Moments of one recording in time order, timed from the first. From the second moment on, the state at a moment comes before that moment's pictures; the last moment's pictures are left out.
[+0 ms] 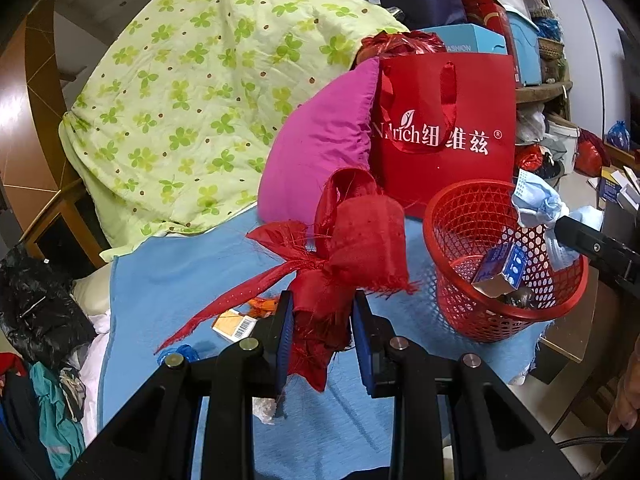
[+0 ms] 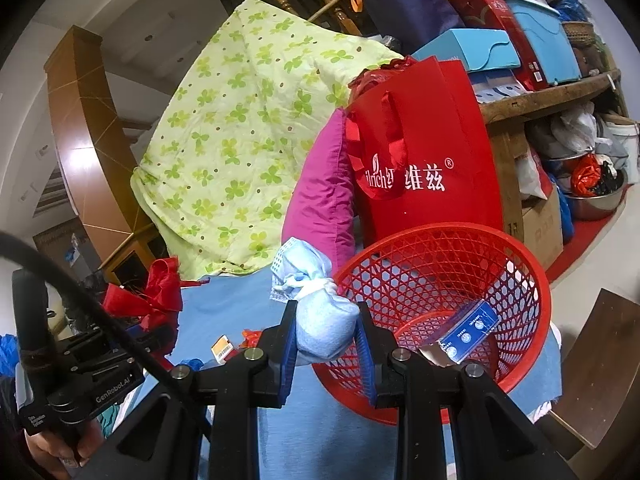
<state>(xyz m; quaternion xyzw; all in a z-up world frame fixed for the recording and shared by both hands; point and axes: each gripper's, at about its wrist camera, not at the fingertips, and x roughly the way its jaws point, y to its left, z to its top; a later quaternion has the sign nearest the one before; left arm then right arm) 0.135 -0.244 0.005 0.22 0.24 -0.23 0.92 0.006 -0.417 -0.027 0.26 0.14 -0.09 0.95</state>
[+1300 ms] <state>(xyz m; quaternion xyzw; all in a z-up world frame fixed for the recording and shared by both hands) 0.159 -0.318 -0.018 0.17 0.28 -0.40 0.86 0.002 -0.469 -0.054 0.32 0.16 -0.15 0.92</state>
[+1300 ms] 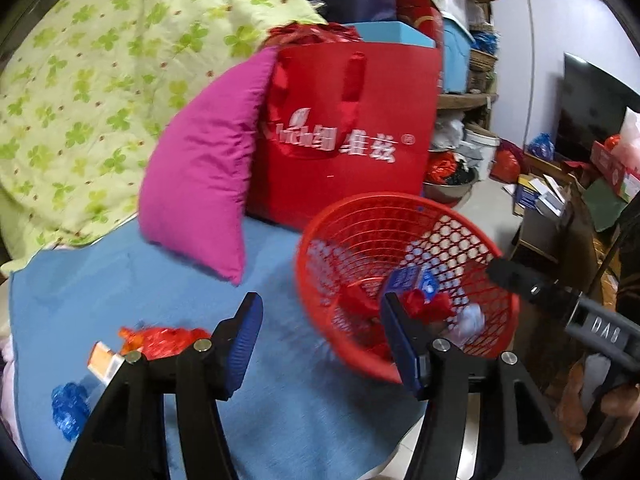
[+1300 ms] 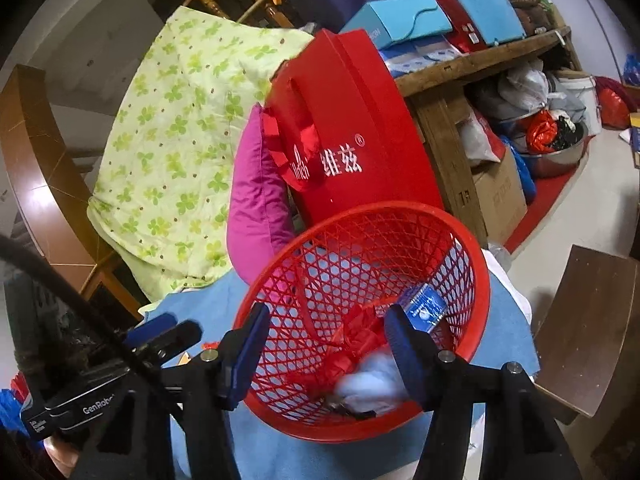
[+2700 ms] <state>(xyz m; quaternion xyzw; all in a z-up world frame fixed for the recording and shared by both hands) 0.191 0.016 -0.048 0.02 0.30 -0.11 0.95 0.073 -0.284 0.005 0.14 0.21 -0.01 0.97</state>
